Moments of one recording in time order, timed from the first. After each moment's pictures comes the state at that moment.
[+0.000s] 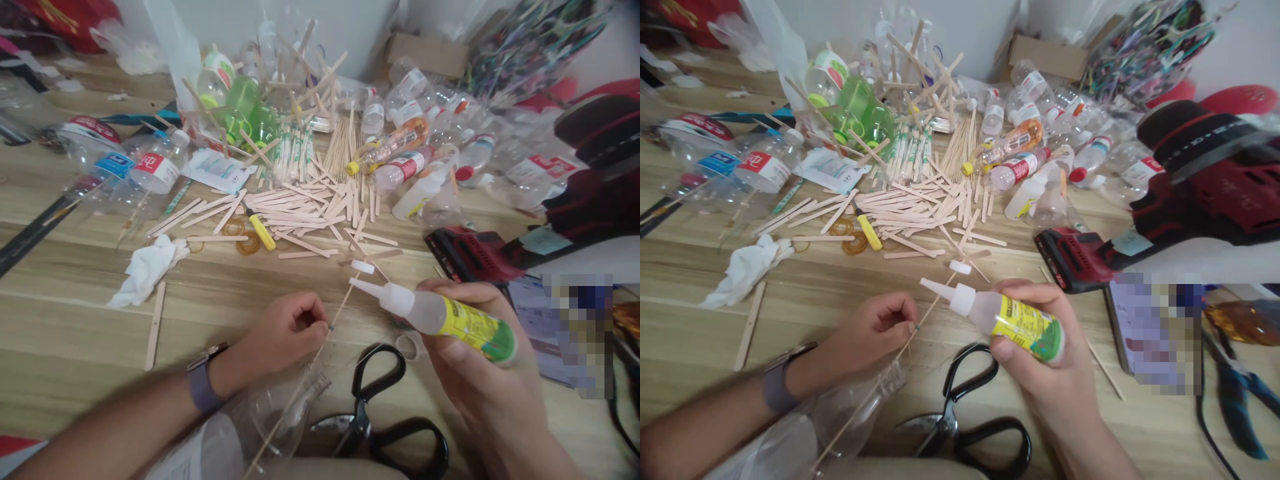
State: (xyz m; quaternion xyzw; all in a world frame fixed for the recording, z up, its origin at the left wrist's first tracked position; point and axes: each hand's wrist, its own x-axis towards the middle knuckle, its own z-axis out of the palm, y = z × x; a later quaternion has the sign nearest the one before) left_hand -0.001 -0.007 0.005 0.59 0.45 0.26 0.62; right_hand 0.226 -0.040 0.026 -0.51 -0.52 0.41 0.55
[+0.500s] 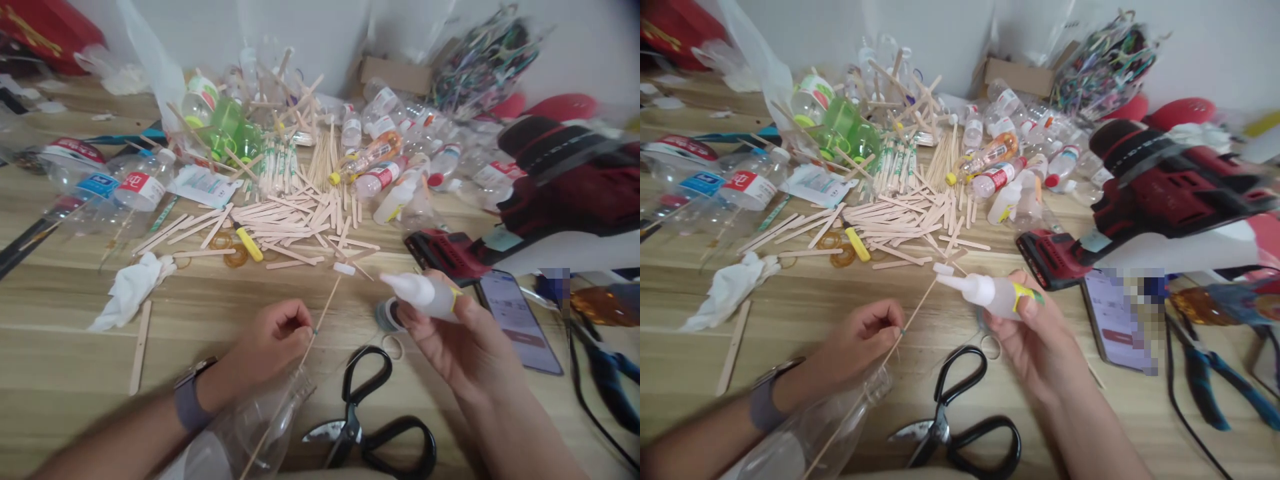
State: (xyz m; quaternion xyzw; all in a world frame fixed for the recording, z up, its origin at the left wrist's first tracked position) left_hand -0.003 -0.007 0.001 0.58 0.45 0.27 0.62; right_hand 0.237 -0.017 0.039 -0.42 -0.36 0.59 0.58
